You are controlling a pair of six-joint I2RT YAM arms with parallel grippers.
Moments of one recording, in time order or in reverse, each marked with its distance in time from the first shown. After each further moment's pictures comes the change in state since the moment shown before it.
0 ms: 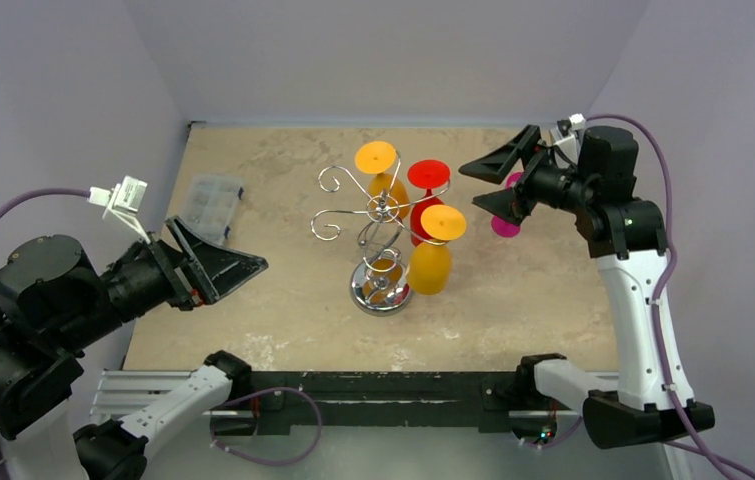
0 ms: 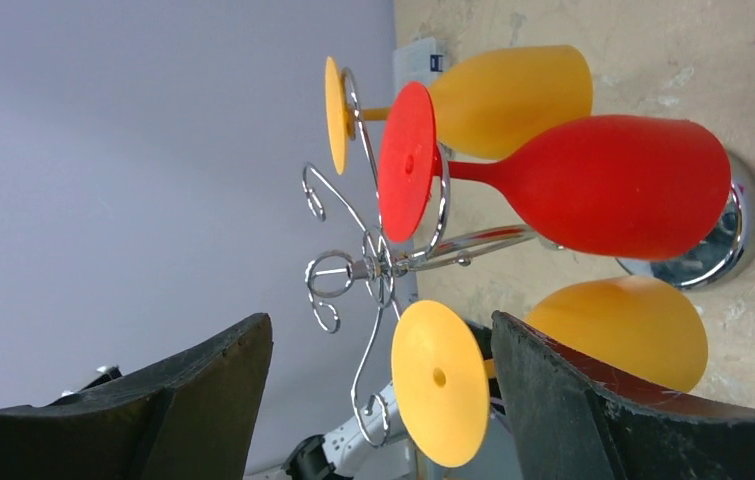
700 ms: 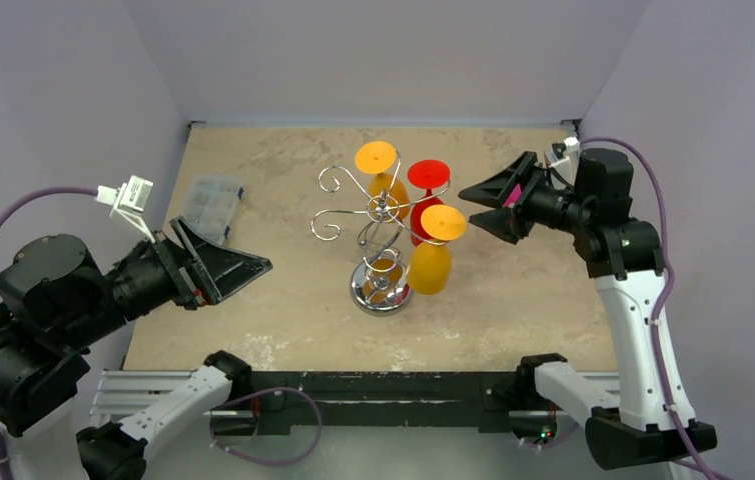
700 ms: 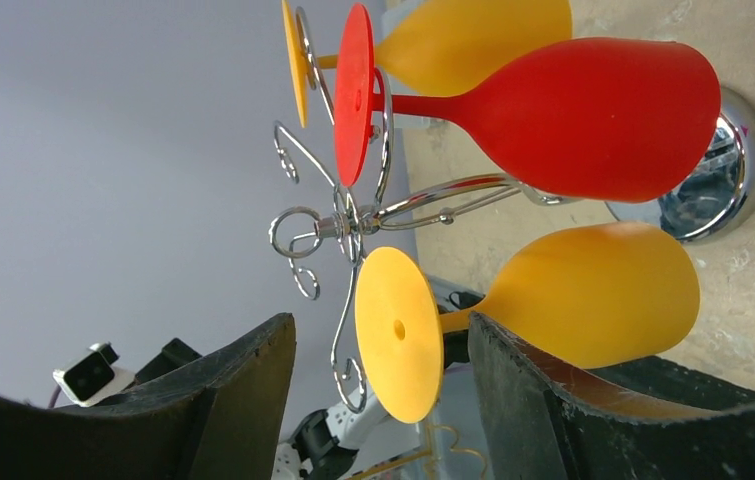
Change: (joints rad) left arm 0.000 -0.015 -0.048 0.049 0.035 -0.005; right arm 0.007 -0.114 -0.150 -0.002 -0.029 0.035
